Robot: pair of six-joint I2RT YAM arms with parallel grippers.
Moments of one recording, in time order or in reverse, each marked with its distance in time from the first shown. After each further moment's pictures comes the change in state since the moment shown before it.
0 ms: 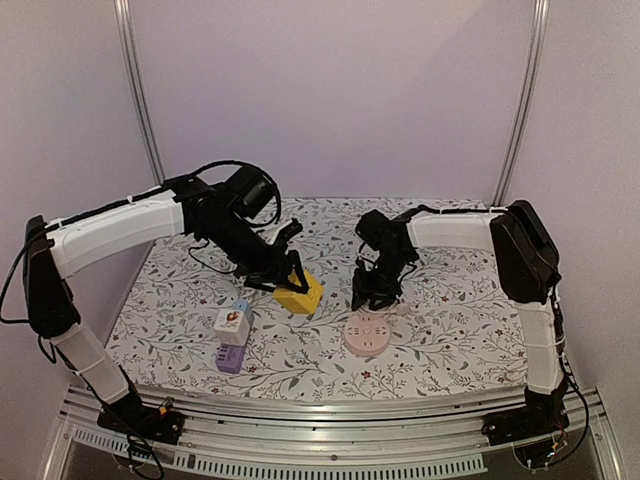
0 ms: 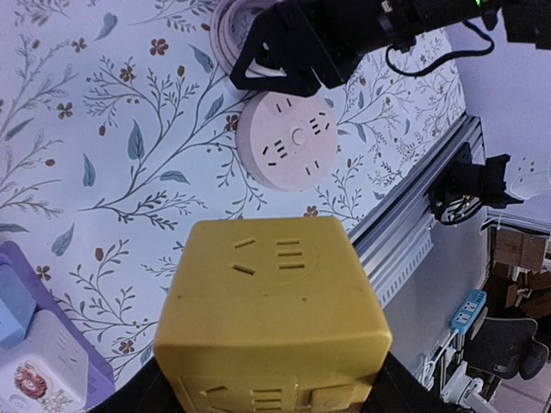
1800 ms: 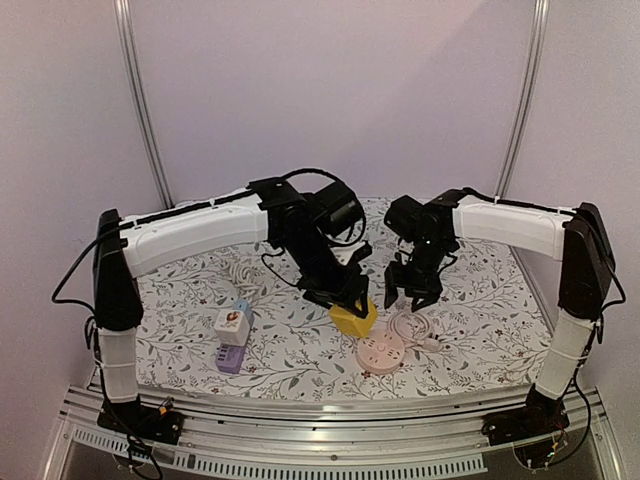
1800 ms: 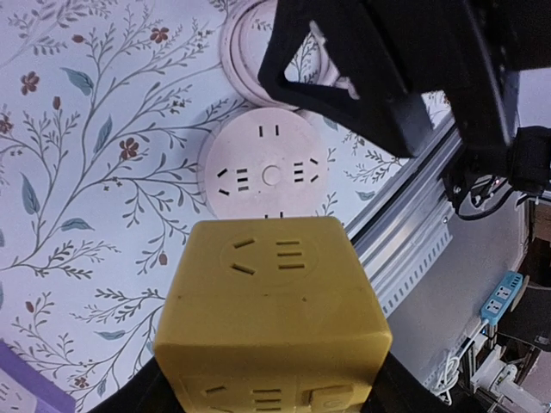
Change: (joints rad) left arm -0.250 0.362 0.425 -0.150 -0.121 -0.045; right arm 0.007 -0.345 -0.200 -0.234 0.130 0.180
